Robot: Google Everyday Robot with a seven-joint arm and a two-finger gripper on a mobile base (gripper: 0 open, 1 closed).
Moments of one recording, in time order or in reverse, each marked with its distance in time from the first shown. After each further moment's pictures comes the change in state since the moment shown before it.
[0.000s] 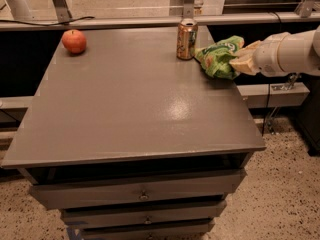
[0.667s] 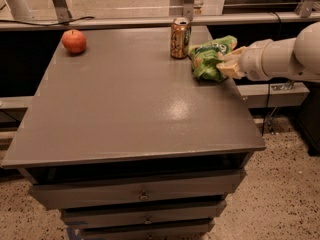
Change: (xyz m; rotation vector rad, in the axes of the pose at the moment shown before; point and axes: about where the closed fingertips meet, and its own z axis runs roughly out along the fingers) arm -0.006 0.023 0.034 -0.051 -0.038 0.021
